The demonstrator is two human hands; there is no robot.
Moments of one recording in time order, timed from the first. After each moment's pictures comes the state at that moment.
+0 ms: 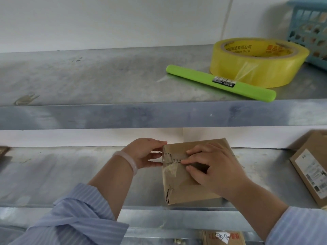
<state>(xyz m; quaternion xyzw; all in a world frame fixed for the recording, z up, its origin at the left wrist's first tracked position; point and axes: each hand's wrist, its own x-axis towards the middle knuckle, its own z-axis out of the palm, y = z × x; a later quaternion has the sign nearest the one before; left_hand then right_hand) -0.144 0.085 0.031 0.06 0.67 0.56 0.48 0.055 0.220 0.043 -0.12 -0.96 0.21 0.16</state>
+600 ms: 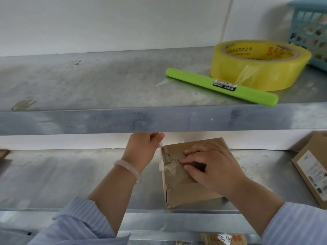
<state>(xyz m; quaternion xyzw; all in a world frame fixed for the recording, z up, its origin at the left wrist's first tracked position) -0.130 0.083 0.050 0.33 0.85 0.42 0.04 0.045 0.223 0.047 -0.10 -0.96 0.21 0.16</state>
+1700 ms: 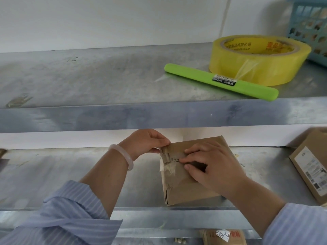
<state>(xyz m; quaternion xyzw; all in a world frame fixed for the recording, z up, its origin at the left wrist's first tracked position) -0.158 0.087 0.044 0.28 0.74 0.48 0.37 0.048 0.220 0.041 -0.09 -0.95 0.21 0.20</state>
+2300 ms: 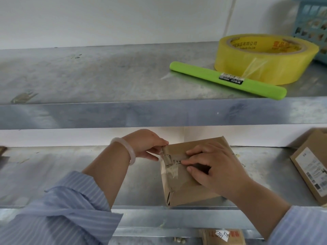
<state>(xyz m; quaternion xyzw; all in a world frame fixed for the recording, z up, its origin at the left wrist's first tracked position) -0.162 0.089 0.053 0.19 0.75 0.42 0.47 0.051 0.218 0.040 -0.08 -0.95 0.20 0.21</state>
